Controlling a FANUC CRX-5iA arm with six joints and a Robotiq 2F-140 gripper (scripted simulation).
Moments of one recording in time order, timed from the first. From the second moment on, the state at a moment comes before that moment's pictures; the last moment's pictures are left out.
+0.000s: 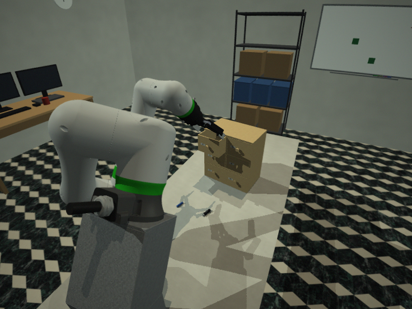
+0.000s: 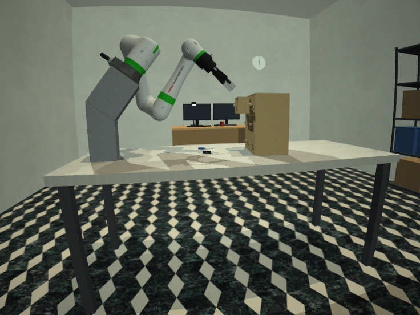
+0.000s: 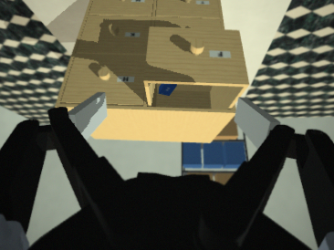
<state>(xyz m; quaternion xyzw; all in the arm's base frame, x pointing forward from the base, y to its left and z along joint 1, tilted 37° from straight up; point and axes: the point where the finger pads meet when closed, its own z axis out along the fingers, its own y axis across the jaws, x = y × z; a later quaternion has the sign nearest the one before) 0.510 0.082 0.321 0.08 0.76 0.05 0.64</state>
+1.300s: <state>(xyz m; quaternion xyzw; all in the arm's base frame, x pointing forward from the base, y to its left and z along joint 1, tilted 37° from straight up) 0.372 0.106 0.232 0.08 0.76 0.05 0.64</state>
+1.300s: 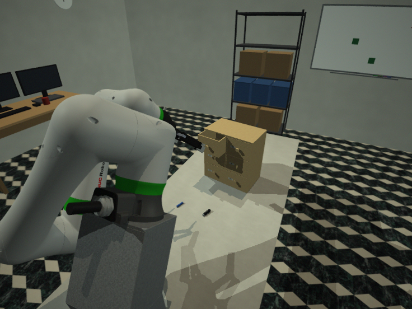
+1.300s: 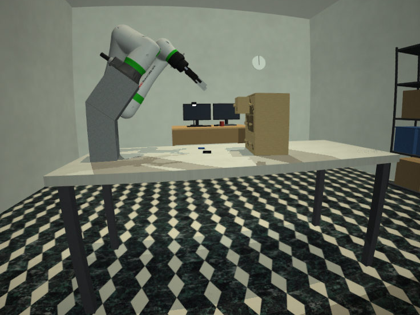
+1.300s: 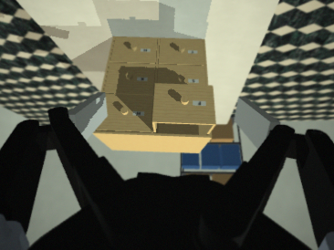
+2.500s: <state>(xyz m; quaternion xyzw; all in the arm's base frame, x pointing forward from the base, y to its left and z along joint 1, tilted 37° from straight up) 0.360 0.107 0.231 0.08 0.78 0.06 0.61</state>
